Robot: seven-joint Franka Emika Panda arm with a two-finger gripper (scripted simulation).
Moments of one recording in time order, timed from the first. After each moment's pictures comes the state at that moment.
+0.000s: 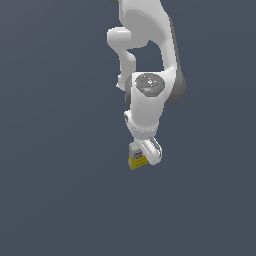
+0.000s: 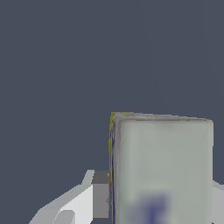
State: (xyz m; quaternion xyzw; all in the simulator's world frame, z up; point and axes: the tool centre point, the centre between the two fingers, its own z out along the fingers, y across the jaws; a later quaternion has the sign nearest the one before) arm 0.038 0.050 0.152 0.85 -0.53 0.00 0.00
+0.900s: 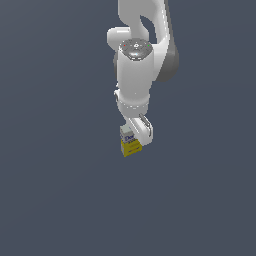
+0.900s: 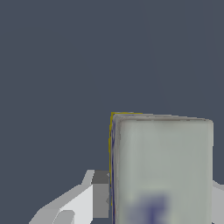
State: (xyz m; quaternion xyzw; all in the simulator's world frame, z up) arm 0.001 0.017 0.212 0.85 -0.53 0.00 0.00
